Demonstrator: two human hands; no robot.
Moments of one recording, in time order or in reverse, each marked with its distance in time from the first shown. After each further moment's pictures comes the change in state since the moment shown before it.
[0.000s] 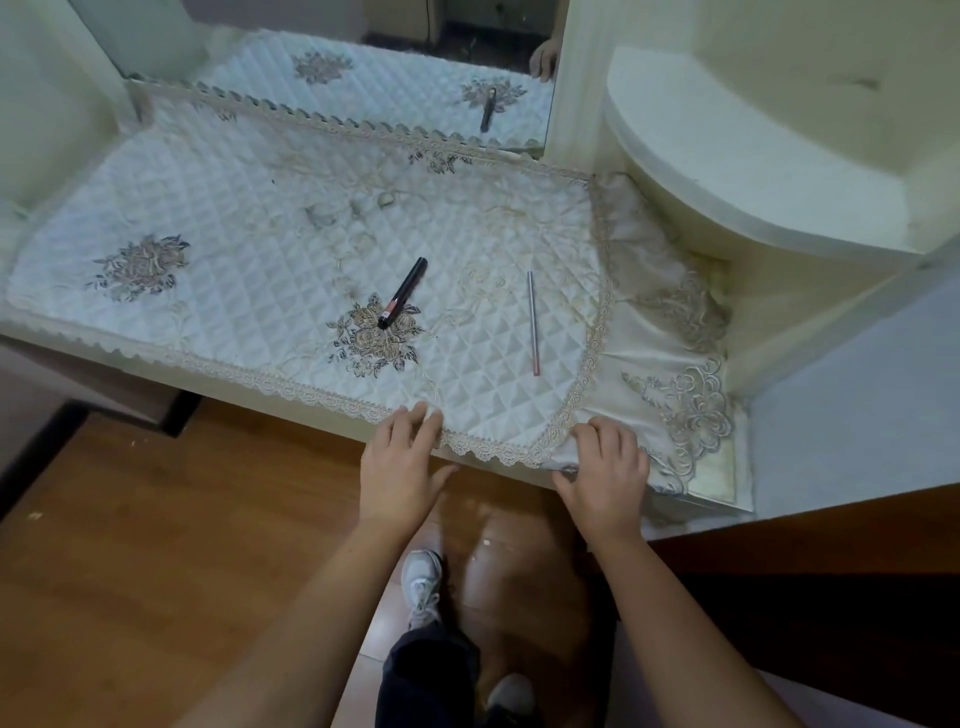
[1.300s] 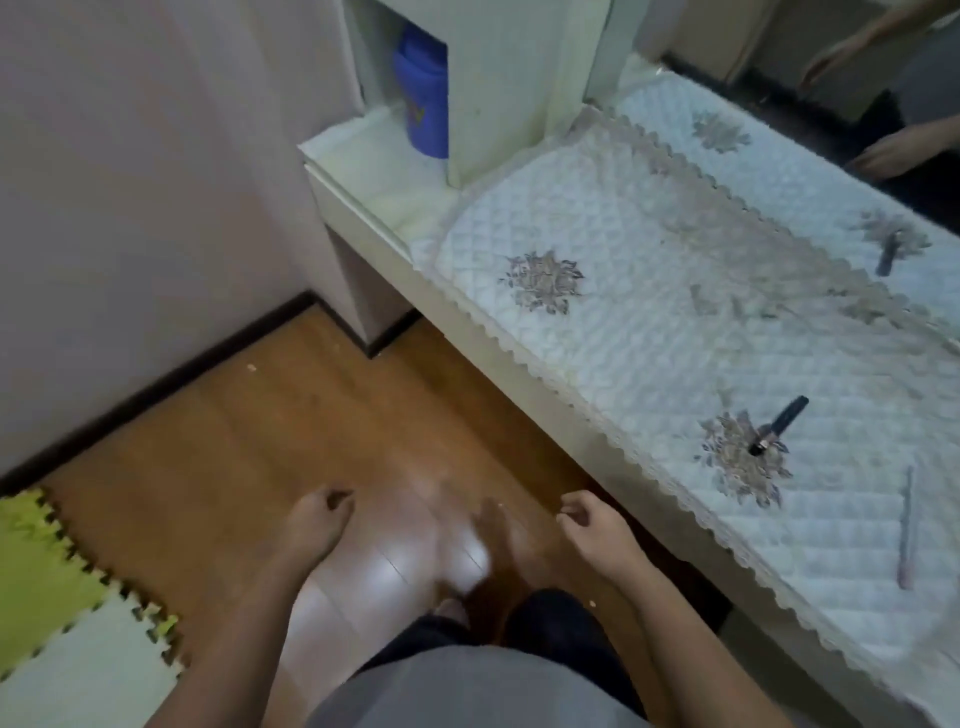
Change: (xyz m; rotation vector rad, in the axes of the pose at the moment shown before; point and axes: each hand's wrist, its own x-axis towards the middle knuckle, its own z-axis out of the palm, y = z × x) left_hand -0.164 -0.366 -0.138 -0.720 -0.182 -1.177; right_hand -0.002 -0.349 0.025 0.396 -0.918 -0.046
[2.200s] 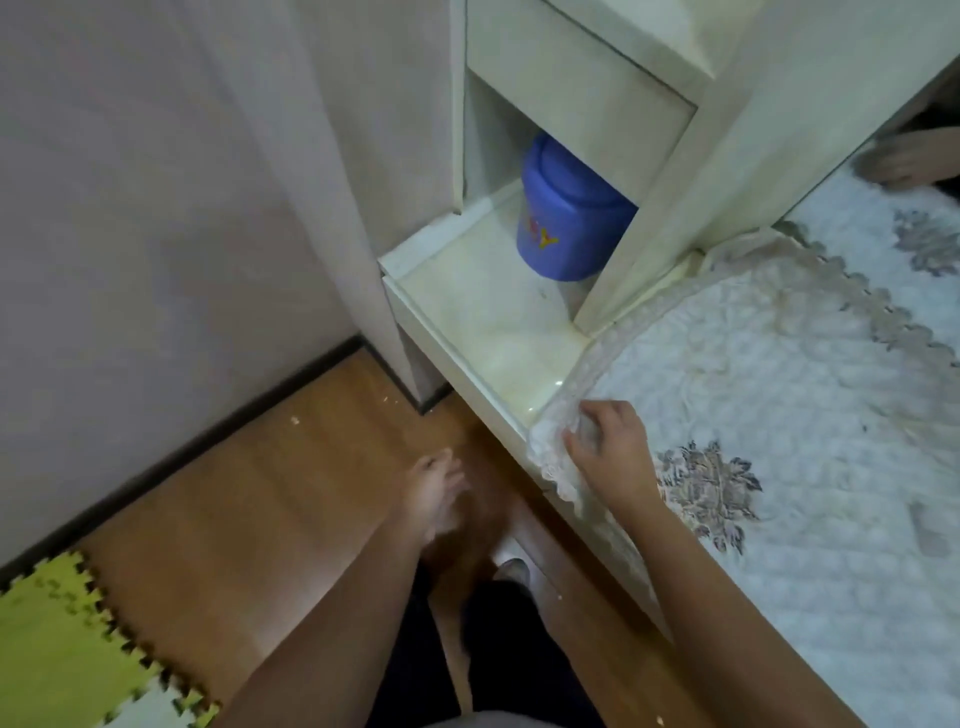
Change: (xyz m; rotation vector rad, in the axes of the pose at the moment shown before) left_hand 0.268 0.152 -0.082 -0.854 -0.175 -0.280; right_hand 0.268 -0.300 -0.014 -0.147 0.276 -0.328
